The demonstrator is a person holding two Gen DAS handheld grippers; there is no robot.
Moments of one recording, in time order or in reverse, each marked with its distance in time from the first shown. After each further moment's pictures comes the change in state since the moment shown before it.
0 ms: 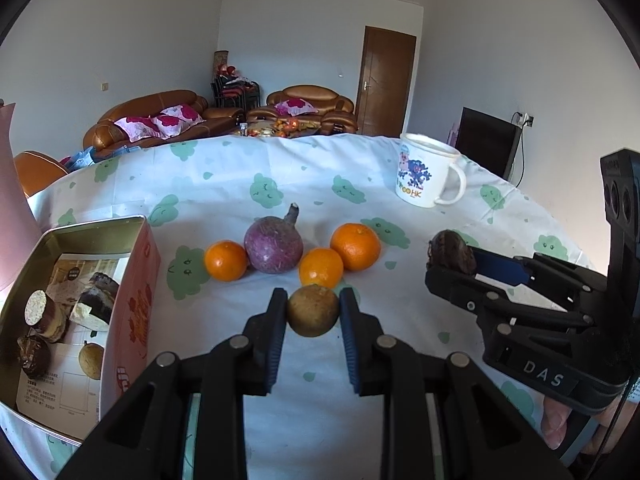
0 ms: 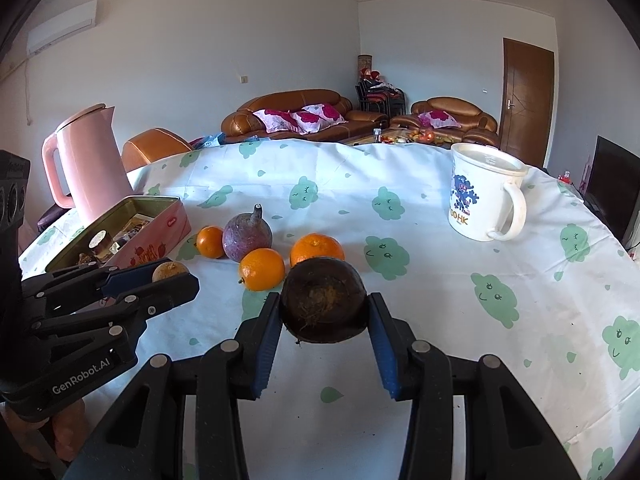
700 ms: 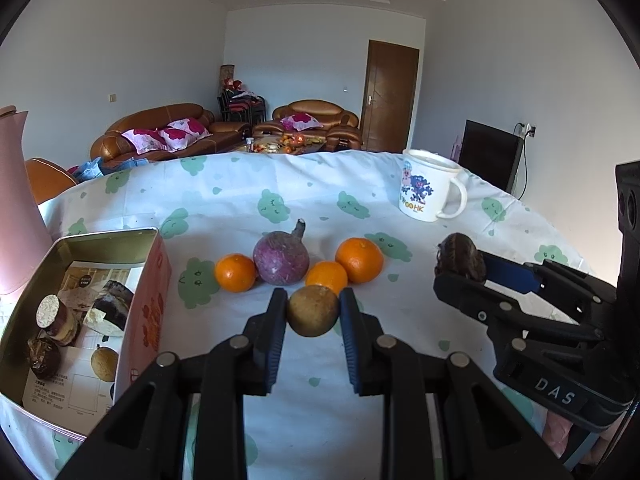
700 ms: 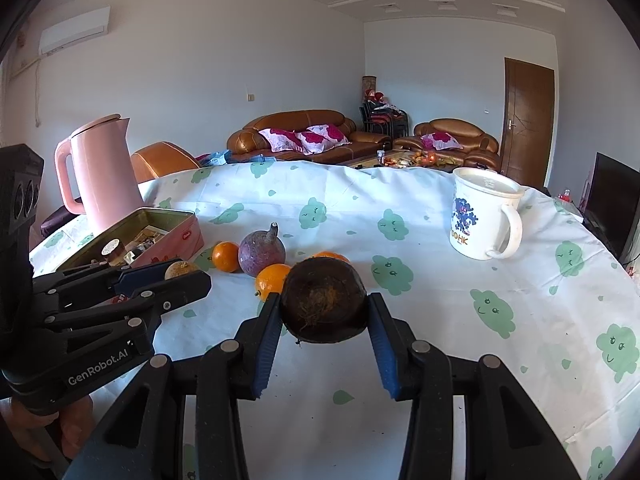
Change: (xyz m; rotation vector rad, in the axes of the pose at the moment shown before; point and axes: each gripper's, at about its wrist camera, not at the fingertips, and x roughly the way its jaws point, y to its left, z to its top) left arm -0.011 -0.001 0.000 0.002 -0.060 0.024; right arm -0.016 0.009 -0.002 -0.021 -0.080 0.000
